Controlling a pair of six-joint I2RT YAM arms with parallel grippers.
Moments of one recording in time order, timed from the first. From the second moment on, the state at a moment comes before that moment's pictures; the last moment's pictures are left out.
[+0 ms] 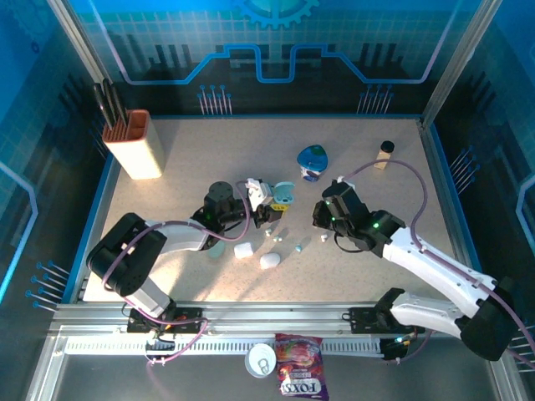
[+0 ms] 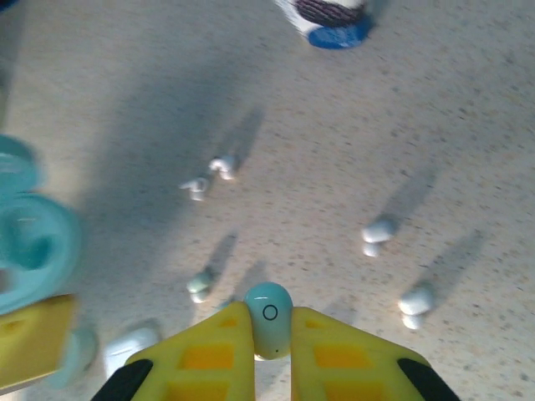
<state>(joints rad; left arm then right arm) -0.55 1.60 0.62 0.86 0.62 0.10 0.72 1.08 0.88 -0.59 0.22 0.85</state>
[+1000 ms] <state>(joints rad) -0.57 1.63 0.62 0.83 0.60 0.13 0.79 1.33 1.09 -0.42 0.11 0.75</state>
